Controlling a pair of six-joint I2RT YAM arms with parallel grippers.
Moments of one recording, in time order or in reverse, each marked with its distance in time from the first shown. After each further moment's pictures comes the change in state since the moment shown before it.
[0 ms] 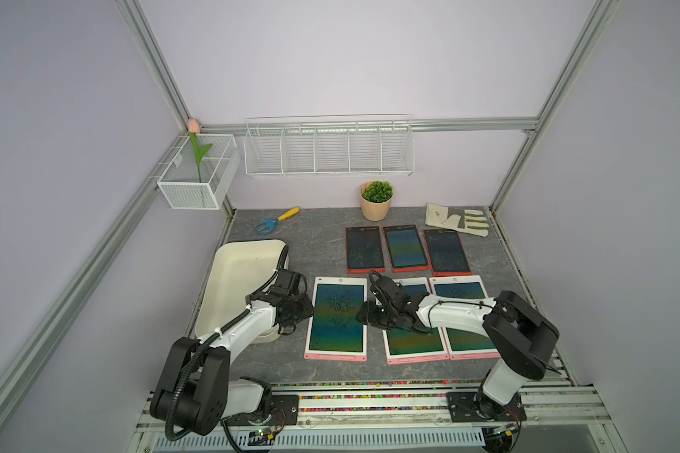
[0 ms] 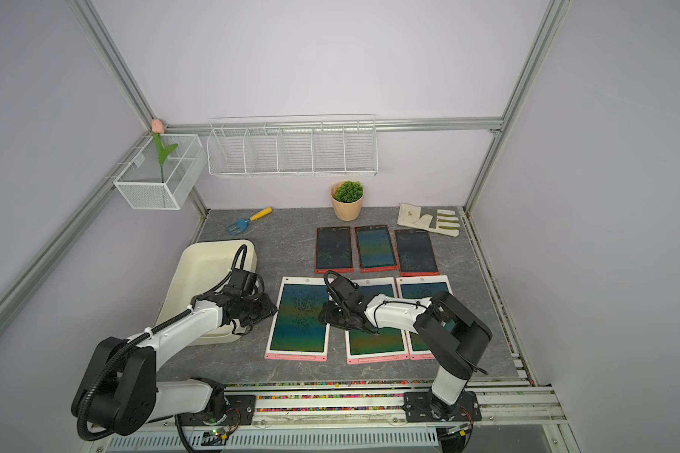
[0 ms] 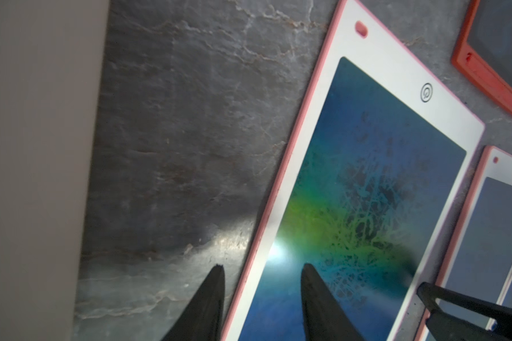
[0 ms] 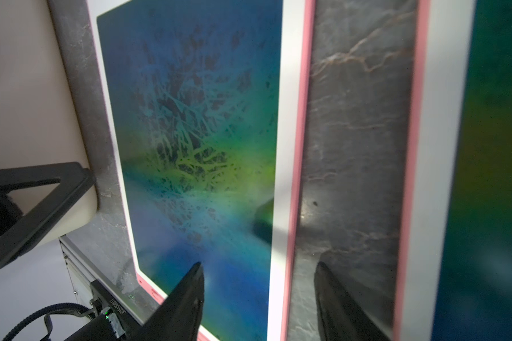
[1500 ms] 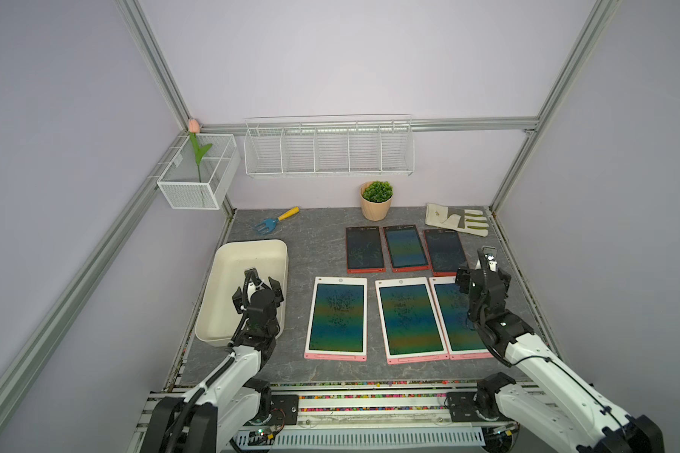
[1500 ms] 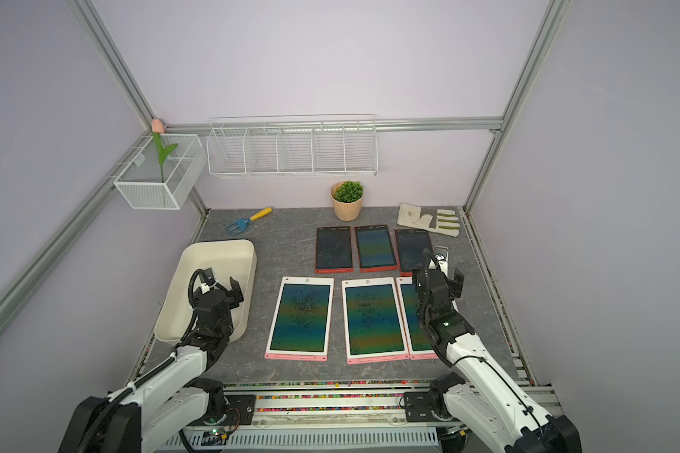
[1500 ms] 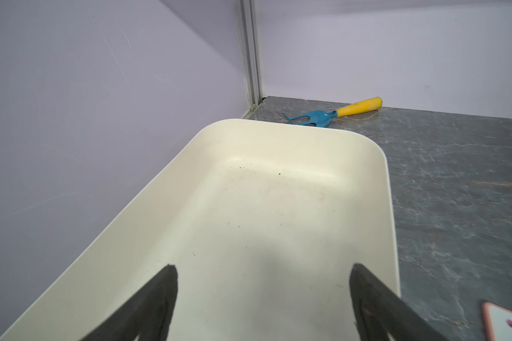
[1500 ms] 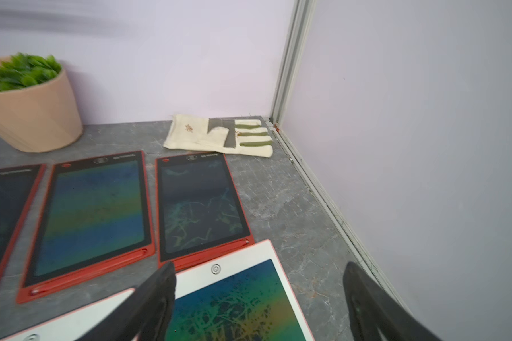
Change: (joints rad) left arm 0.137 -0.252 -0.419 0.972 -0.735 0.579; right arm -0.541 -0.829 -0.402 0.209 0.879 -0.887
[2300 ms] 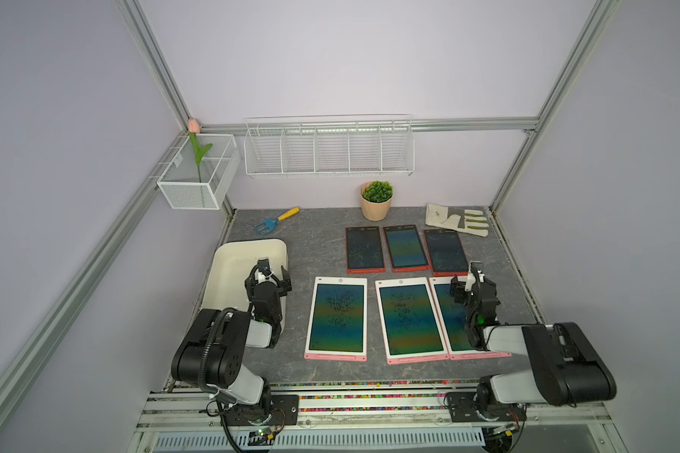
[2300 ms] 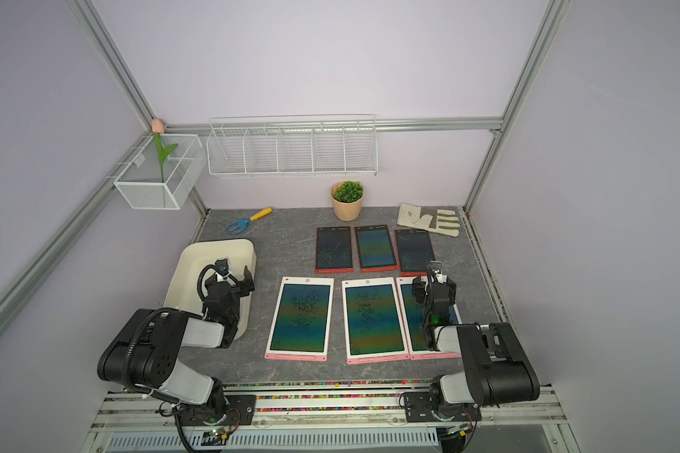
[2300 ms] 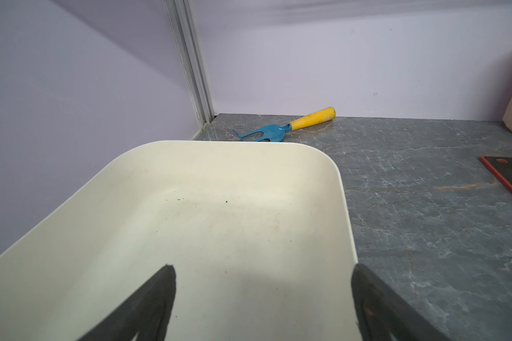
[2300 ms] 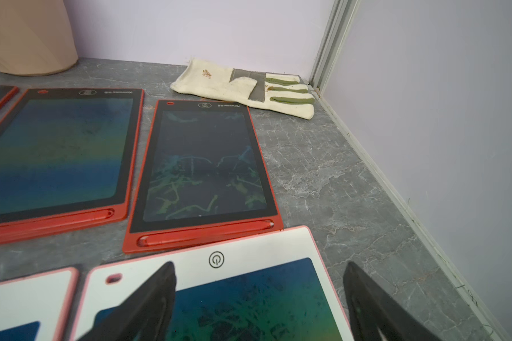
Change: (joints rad) left arm 0.043 0.509 0.040 0.591 0.213 0.106; right arm -0.238 0.582 -0.283 0.894 -0.380 -0.118
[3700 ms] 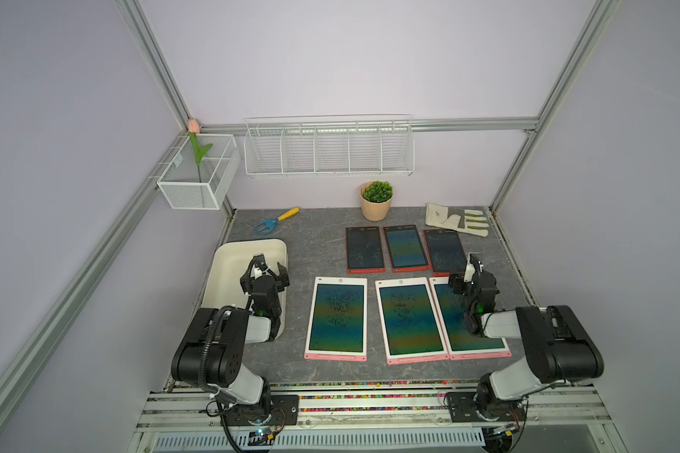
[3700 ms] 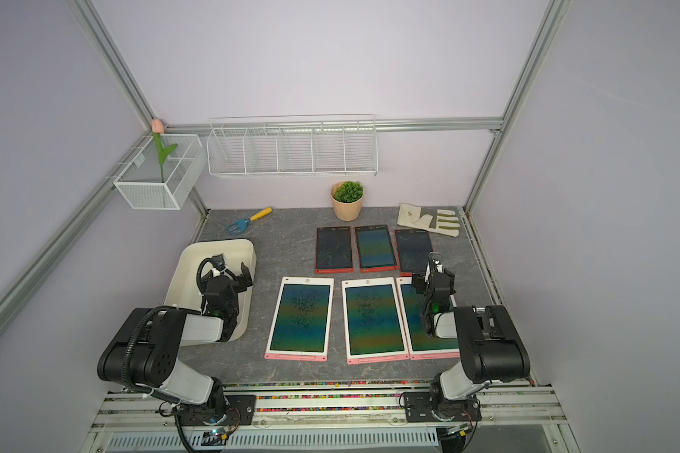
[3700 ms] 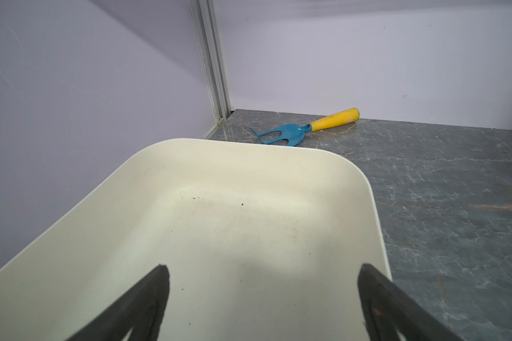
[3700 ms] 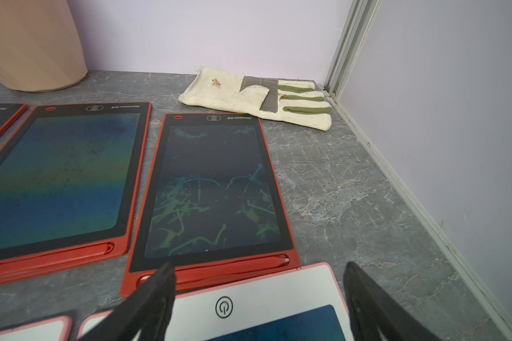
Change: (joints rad) left arm 0.029 0.002 0.069 -0.106 -0.045 -0.035; right arm -0.038 0.090 0.128 -0.034 -0.091 0.008
